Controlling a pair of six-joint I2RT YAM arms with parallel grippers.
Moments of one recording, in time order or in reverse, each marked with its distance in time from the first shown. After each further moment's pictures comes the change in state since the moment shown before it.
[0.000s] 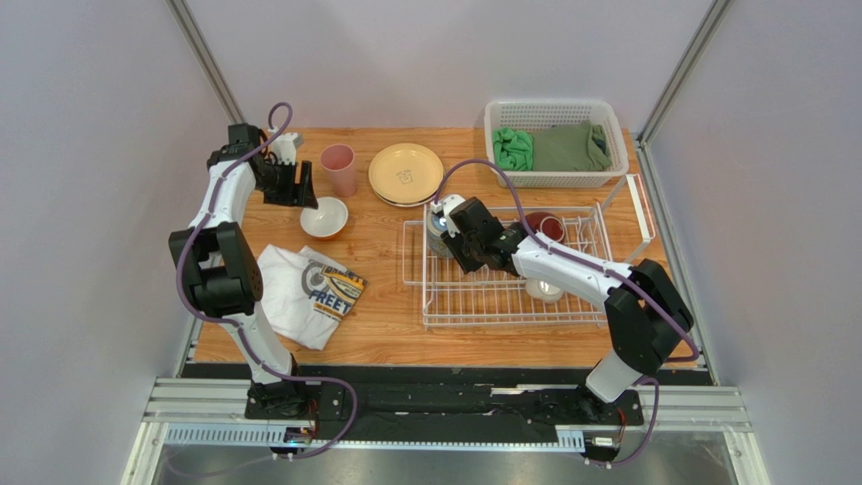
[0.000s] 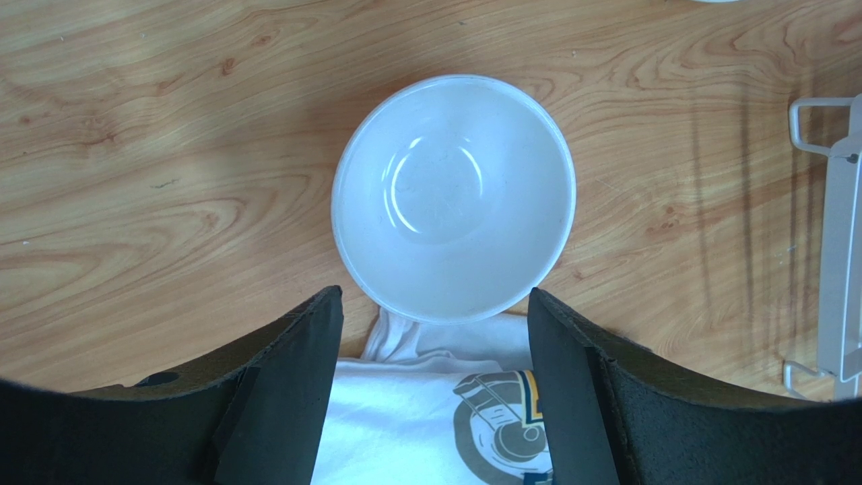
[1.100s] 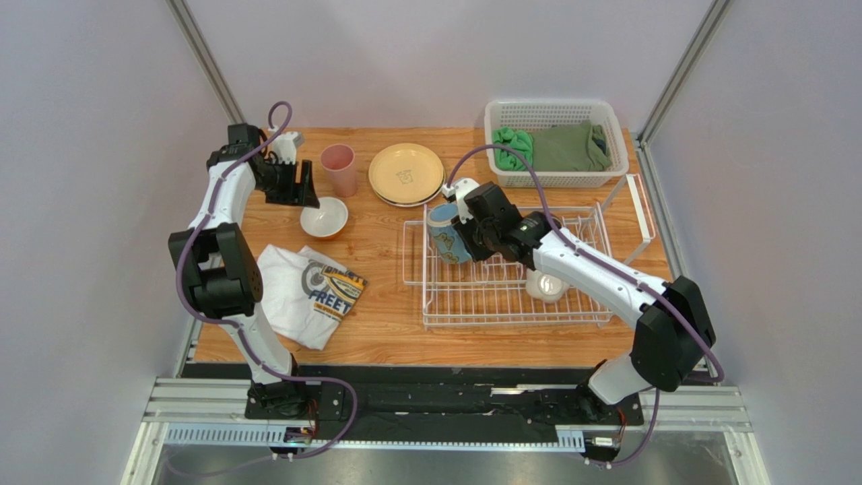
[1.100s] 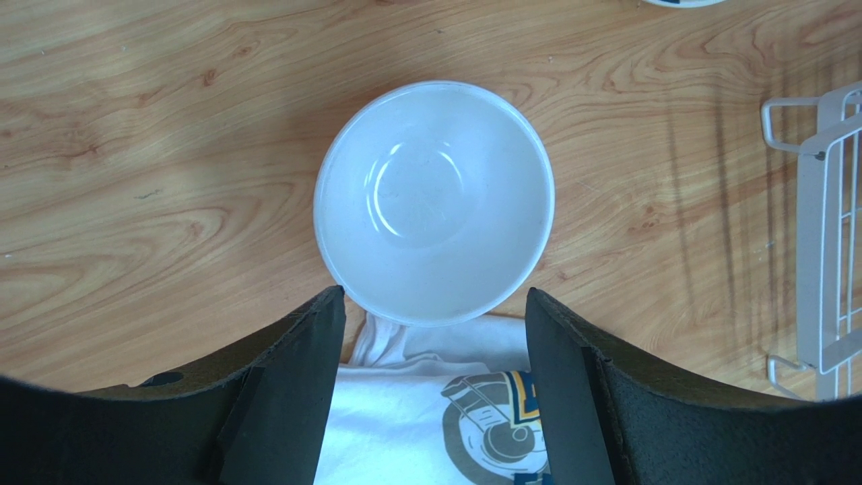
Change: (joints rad) left arm 0.000 -0.005 -0.006 0.004 0.031 -0.002; right arm -0.040 -0.108 0.065 -0.123 -0.013 -0.001
